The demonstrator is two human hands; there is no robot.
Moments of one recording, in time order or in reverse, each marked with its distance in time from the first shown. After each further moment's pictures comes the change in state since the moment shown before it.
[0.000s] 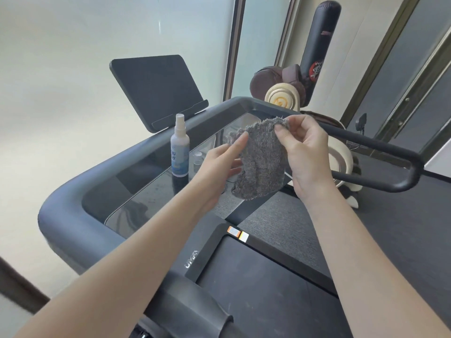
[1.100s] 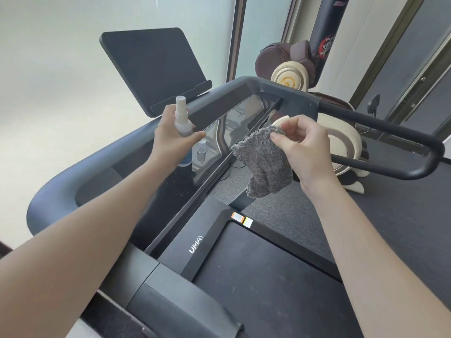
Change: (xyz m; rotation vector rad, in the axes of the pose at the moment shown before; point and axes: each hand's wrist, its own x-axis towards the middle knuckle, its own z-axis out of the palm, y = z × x) left_hand 0.064 -0.025 -0.104 0.480 0.323 0.349; right_hand 0.009 0.037 0.010 -0.295 -0.051 0.024
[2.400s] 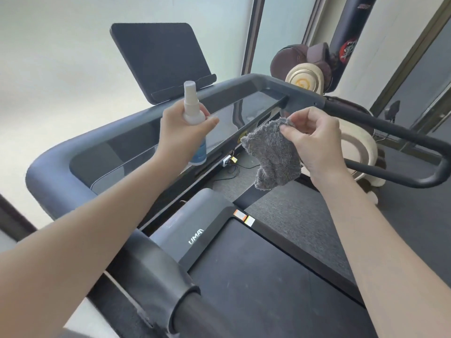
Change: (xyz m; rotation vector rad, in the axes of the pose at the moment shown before) left_hand -0.069 0.078 0.040 -0.033 0.174 -0.037; right_hand 0.002 0.019 -0.053 -0.024 -0.065 -0.089
